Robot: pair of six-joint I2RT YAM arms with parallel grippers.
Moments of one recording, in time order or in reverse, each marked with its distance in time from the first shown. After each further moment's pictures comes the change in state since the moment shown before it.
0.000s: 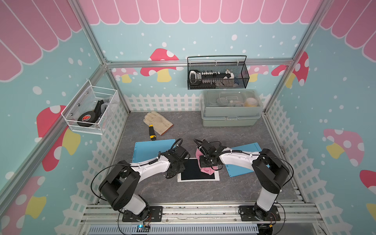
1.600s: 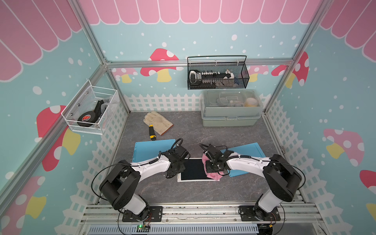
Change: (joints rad) left arm 0.000 0.000 0.000 0.000 0.000 0.000; right arm 0.039 -0.083 -0.101 0.014 -0.001 0.050
